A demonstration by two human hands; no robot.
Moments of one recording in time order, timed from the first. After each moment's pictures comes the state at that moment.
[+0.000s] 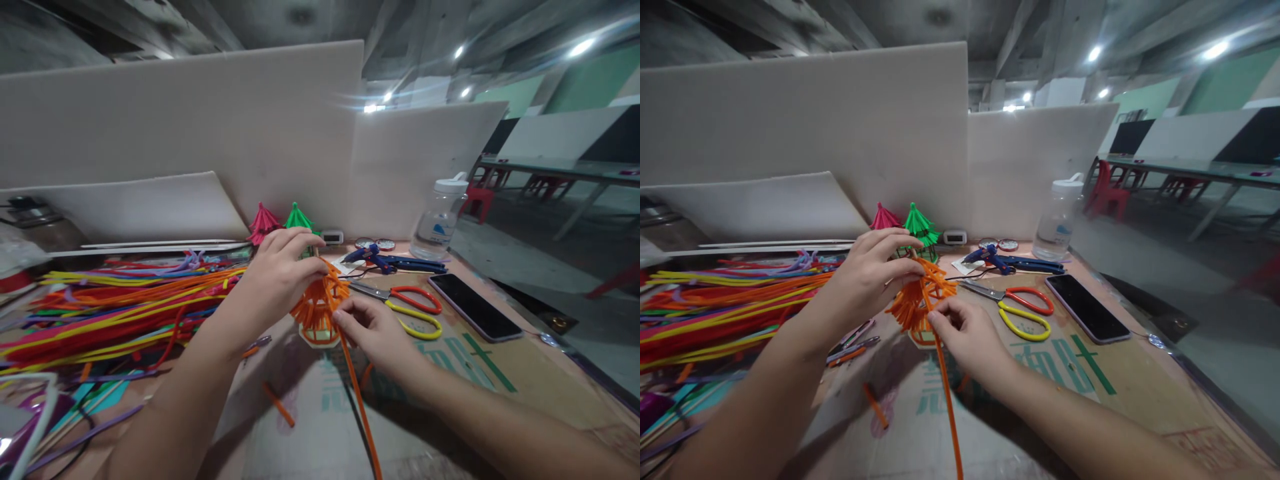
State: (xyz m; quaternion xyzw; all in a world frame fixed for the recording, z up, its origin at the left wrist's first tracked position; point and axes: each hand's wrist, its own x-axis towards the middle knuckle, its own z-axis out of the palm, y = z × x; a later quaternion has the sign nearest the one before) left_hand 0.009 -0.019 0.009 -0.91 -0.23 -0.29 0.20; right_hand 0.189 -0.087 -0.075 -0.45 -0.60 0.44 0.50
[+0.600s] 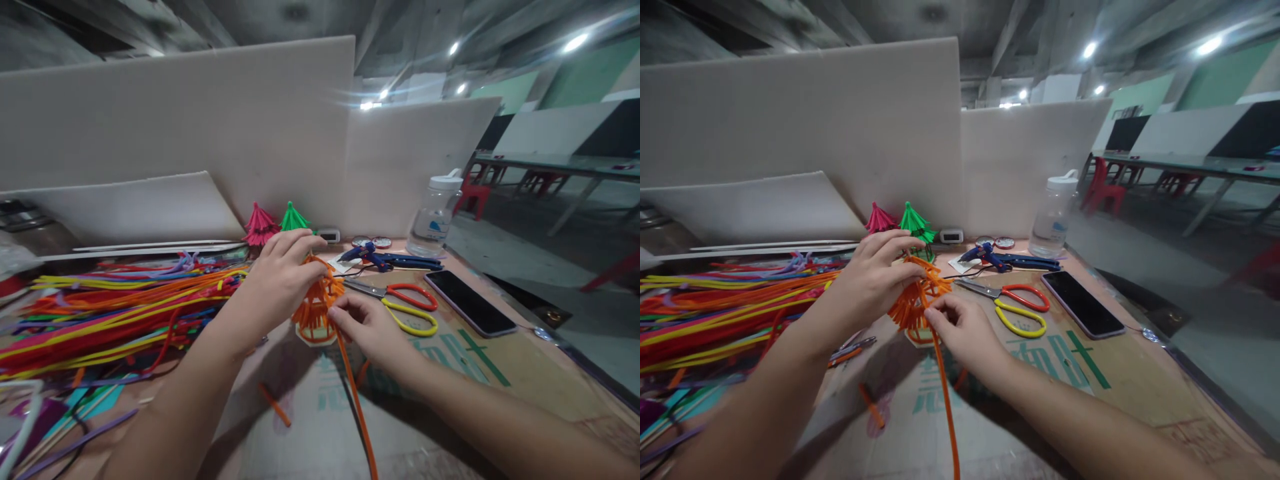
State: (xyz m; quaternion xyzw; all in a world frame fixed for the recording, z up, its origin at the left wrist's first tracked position) left_hand 0.017 -0.022 0.005 -0.92 -0.22 -0.26 0.21; right_hand 0.191 -0.082 -0.078 -0.44 -0.60 0.44 0.50
